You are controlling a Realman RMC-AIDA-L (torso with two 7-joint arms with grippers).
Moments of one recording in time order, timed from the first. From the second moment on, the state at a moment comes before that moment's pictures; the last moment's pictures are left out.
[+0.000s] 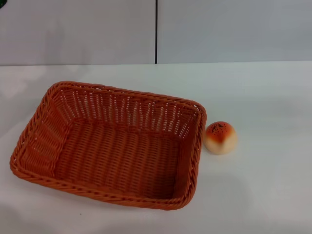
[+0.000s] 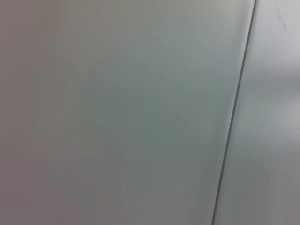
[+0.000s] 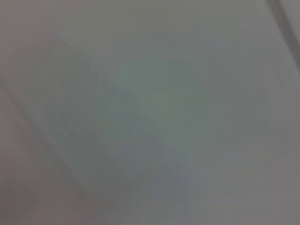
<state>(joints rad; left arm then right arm) -0.48 -2.06 0.43 0.67 1.46 1.60 -1.39 0.42 1.90 -0.21 -1.00 -2.02 -1.73 1.97</state>
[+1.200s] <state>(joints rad) -0.51 -2.06 0.44 0.61 1.45 1.60 -1.32 0.78 1.96 -0.85 -0.66 -2.39 -1.55 2.01</state>
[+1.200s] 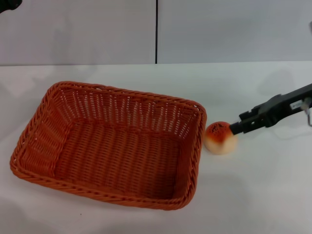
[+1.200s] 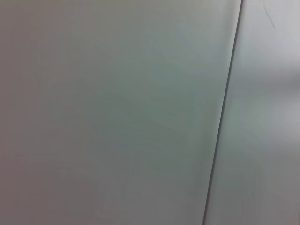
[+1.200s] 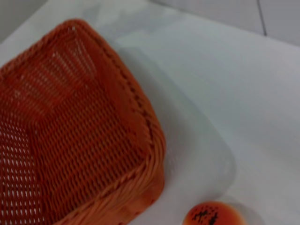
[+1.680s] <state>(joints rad) -0.51 -2.06 0.44 0.61 1.45 1.61 -1.32 0.80 2.02 -0.87 -0.65 -2.47 -1.48 2.03</state>
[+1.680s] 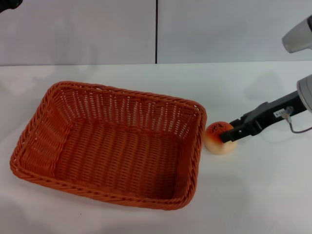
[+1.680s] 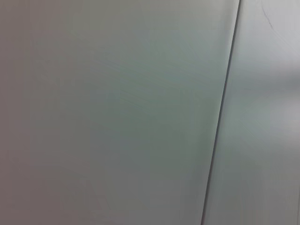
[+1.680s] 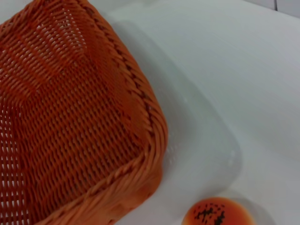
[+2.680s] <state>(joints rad) -0.52 -2.06 0.43 0.61 1.45 1.60 -1.31 0.69 2.03 -0.83 -0.86 -2.45 -1.53 2.08</state>
